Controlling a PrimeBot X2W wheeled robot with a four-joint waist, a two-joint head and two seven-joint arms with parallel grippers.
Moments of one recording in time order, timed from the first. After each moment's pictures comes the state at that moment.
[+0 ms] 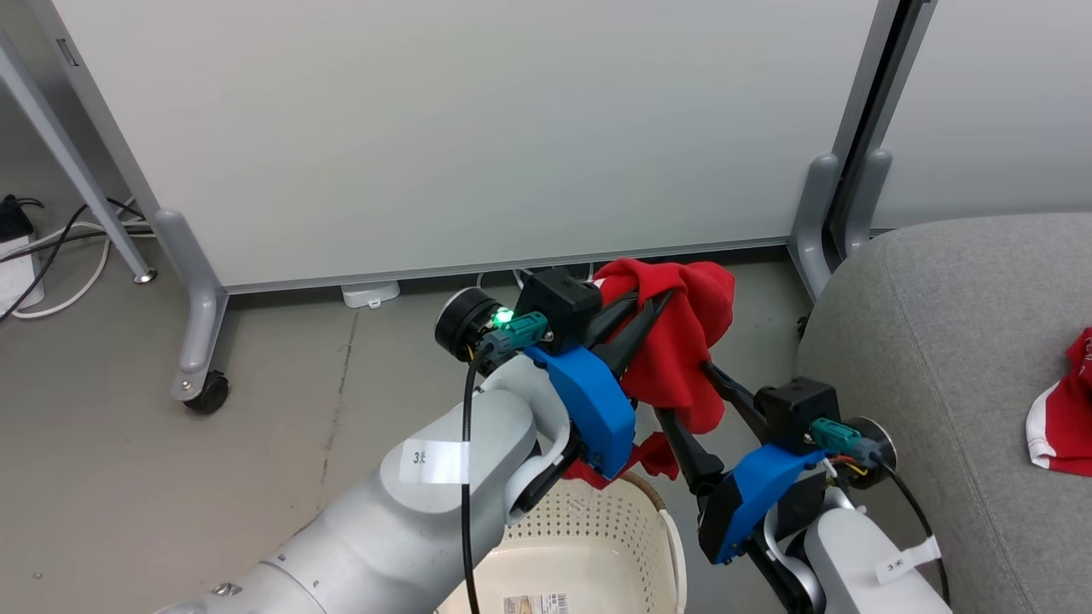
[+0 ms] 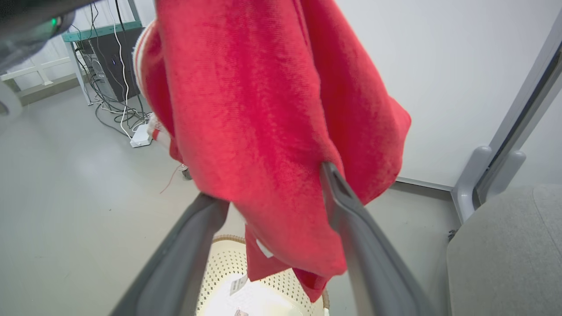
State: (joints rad) left arm -0.86 0.05 -1.17 0.73 -0.89 -0.09 -0.26; right arm -0.34 -0.05 0.31 0.45 0.20 0.13 -0.06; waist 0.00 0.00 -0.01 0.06
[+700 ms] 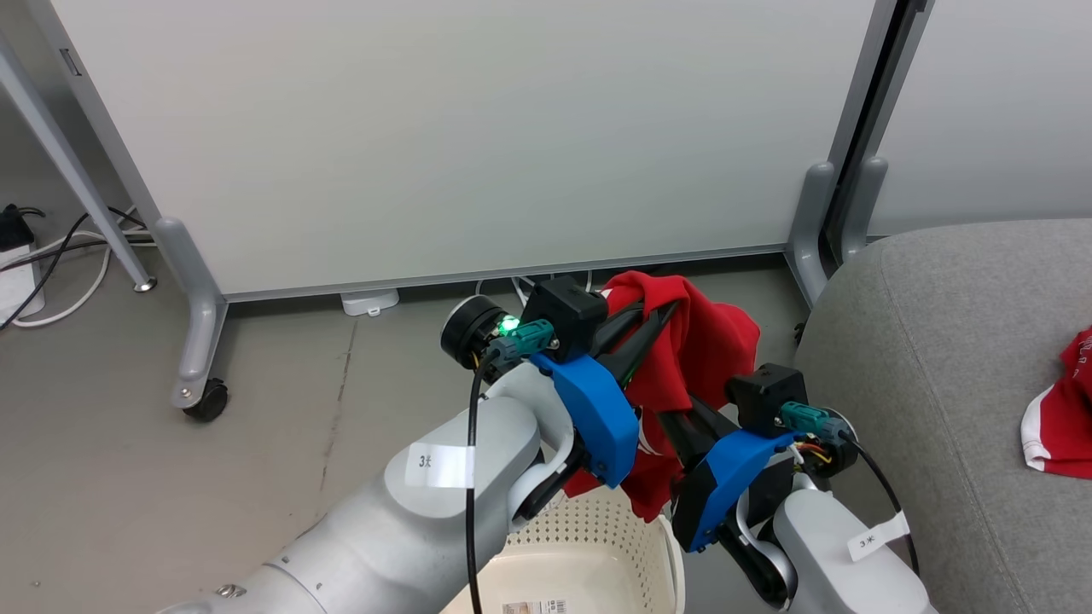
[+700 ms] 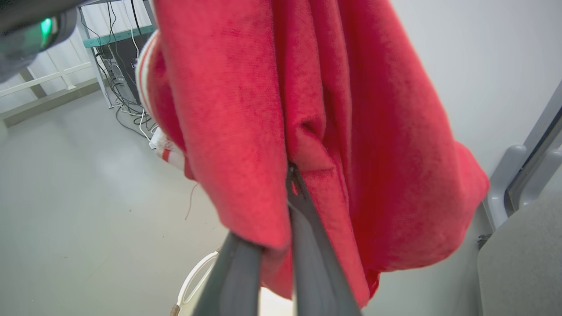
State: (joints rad) left arm -0.86 0.05 -1.20 0.73 -0.92 -0.10 -0.26; right arm -0.46 -0.05 0.44 0.65 0.33 0.13 -0.14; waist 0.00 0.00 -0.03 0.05
